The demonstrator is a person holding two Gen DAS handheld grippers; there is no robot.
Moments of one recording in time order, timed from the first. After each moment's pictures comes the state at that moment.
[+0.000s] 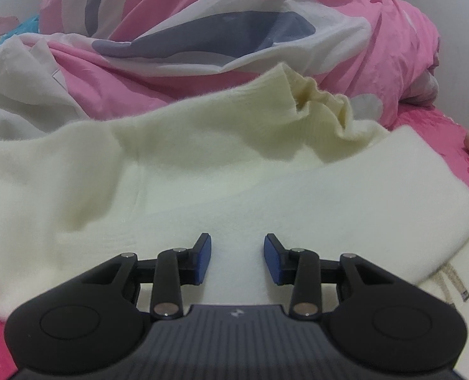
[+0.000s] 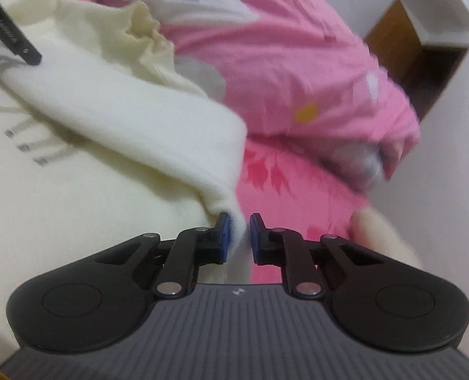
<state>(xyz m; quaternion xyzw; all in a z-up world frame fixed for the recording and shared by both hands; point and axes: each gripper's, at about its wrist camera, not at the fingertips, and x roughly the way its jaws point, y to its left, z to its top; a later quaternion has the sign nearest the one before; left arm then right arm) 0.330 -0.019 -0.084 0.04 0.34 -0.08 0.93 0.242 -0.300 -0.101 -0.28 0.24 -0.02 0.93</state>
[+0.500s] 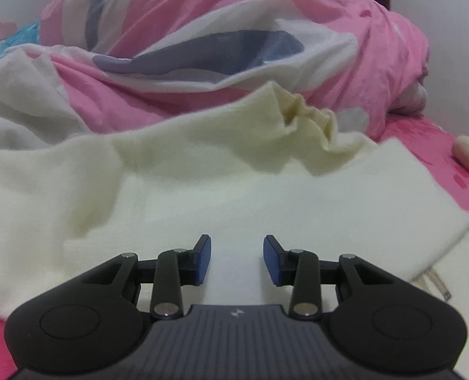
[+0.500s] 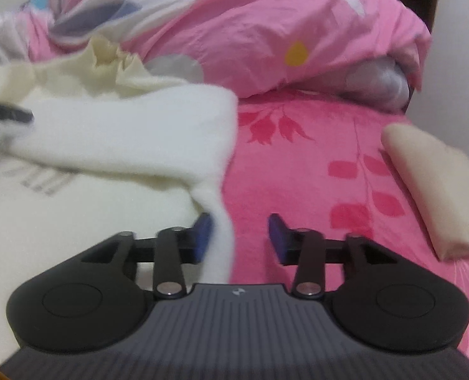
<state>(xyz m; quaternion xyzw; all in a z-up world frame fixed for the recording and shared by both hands) 0.318 -0.020 -0.075 0.04 0.33 -0.11 0.94 0.231 -0.377 -0.085 -0.06 0.30 0.04 0.95</state>
